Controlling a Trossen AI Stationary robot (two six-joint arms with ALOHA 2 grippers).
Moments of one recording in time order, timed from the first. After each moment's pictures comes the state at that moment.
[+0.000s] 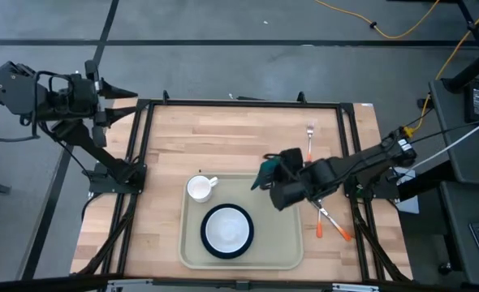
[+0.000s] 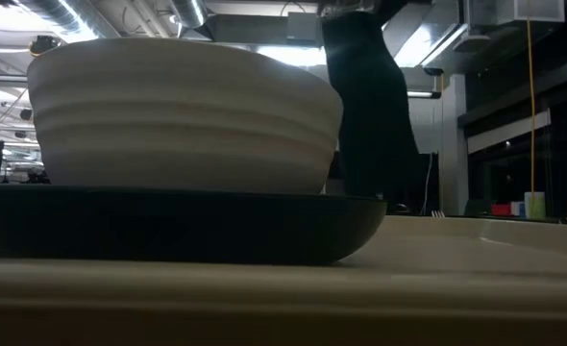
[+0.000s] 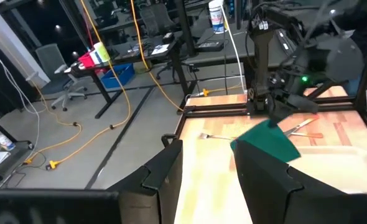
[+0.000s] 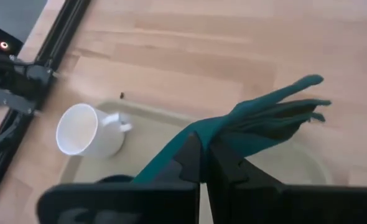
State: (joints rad) left arm -0.61 1.21 2.35 -1.57 -0.90 -0.13; right arm 0.39 1.67 1.66 -1.25 0.69 1.65
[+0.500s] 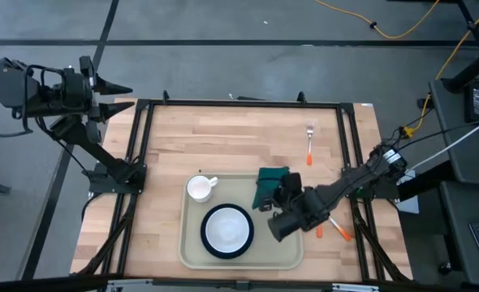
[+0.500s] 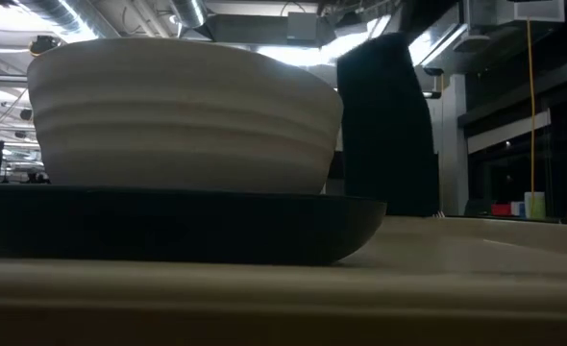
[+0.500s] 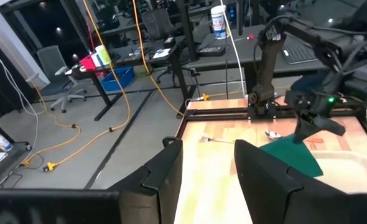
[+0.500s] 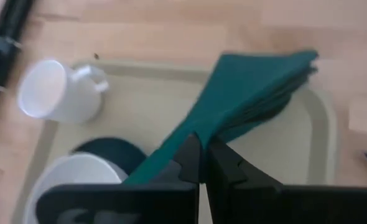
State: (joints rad) left arm -0.61 1.19 2.35 -1.57 -0.90 -0.12; right arm 0.54 1.81 1.66 -1.31 0.65 1.95
